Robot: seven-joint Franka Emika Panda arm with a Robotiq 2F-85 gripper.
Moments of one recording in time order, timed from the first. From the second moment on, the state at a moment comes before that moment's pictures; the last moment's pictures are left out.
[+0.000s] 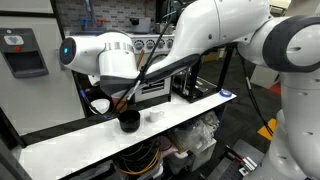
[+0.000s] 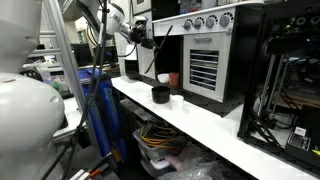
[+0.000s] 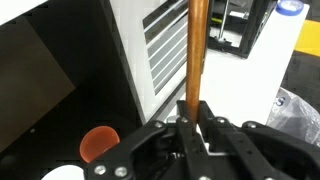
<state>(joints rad) 0.46 0.41 0.31 -1.51 -1.08 1.57 -1.05</state>
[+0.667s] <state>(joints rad) 0.38 0.29 0.32 -1.45 -0.53 1.57 -1.10</state>
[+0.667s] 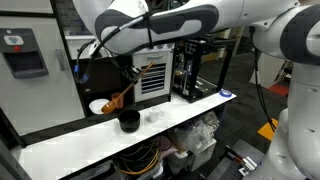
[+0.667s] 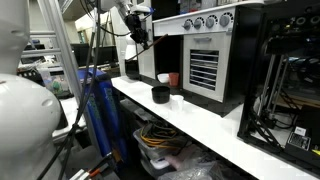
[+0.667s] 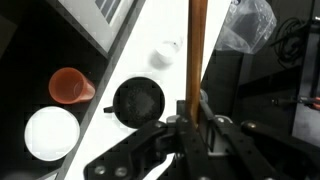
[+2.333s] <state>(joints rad) 0.38 0.62 0.31 -1.50 -0.04 2.18 -0.43</state>
